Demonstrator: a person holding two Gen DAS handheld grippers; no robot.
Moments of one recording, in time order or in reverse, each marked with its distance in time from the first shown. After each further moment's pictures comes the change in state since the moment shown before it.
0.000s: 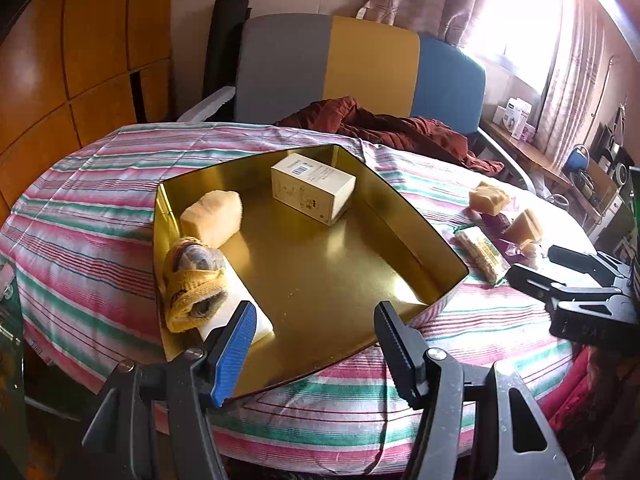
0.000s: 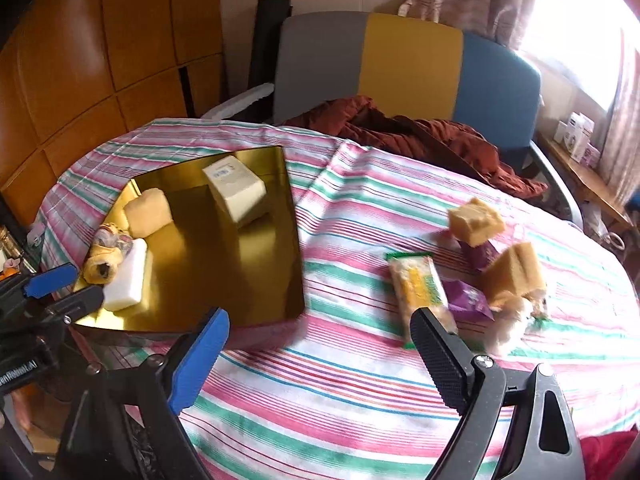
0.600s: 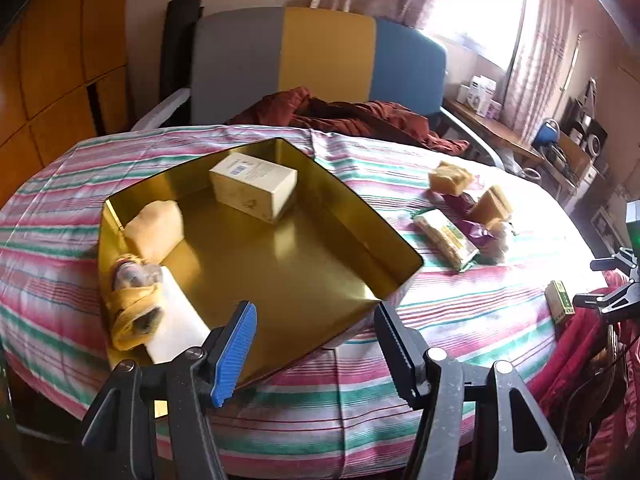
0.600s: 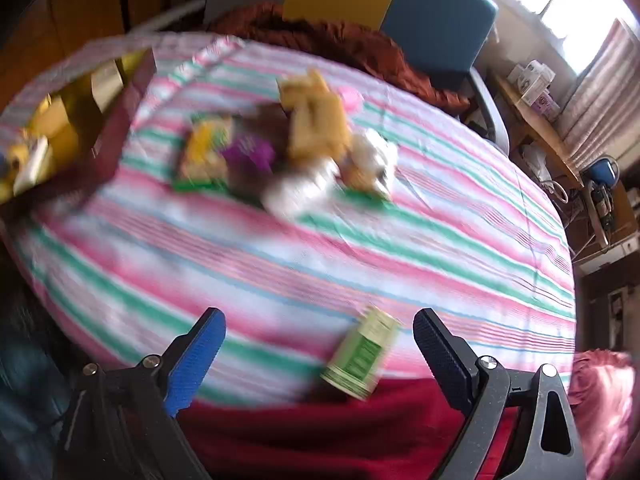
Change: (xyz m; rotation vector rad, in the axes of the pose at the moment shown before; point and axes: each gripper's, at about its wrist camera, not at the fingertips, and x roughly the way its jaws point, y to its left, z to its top) left arm 0.012 -0.039 0.005 0.104 0.034 -0.102; right arm -0.032 -0.187 -0.070 -0.101 0.372 -0.178
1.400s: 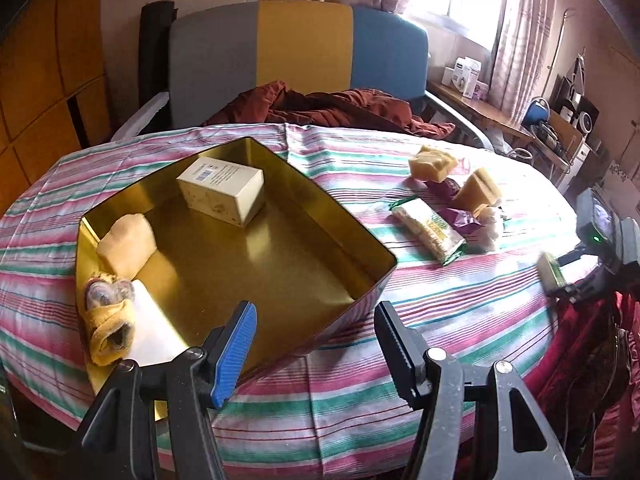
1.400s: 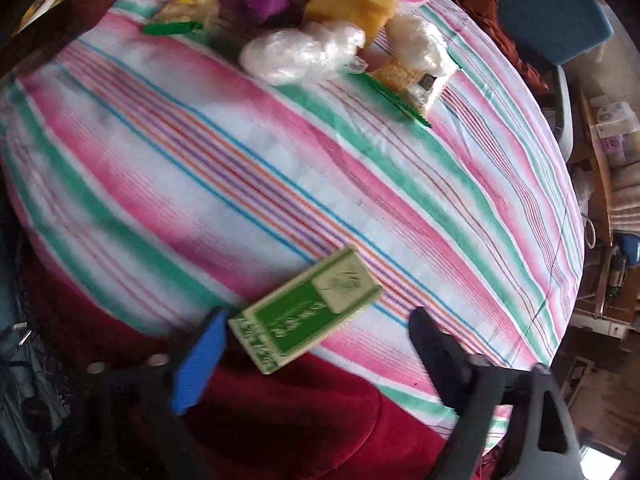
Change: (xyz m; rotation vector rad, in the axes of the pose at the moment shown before) left arm 0.010 -0.030 0.010 0.061 0.033 -0.012; right arm 0.077 -0.024 0.001 -0.290 0.288 0.025
